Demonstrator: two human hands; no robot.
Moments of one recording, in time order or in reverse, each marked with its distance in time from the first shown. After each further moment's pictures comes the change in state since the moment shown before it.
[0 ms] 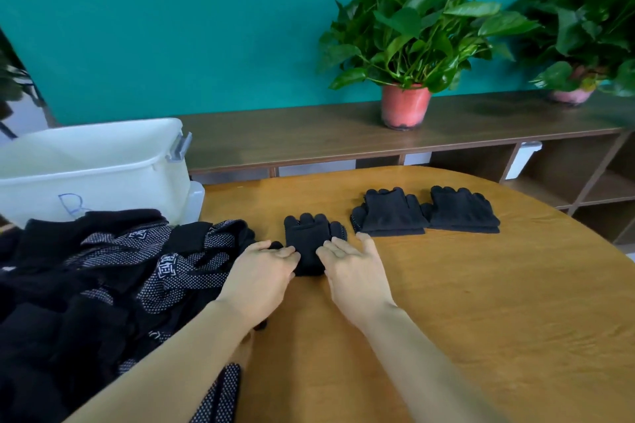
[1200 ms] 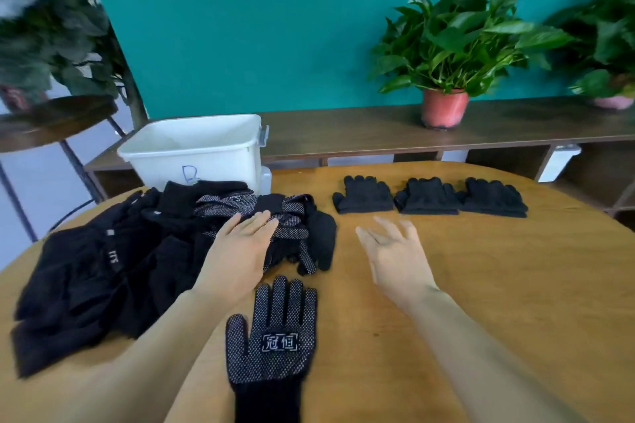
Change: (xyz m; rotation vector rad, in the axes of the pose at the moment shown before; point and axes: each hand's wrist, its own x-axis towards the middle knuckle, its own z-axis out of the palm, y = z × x) left_hand -0.142 -0.038 -0.088 -0.077 0.143 -0.304; right_hand -0.032 -0.056 -0.088 -0.123 -0.280 -0.052
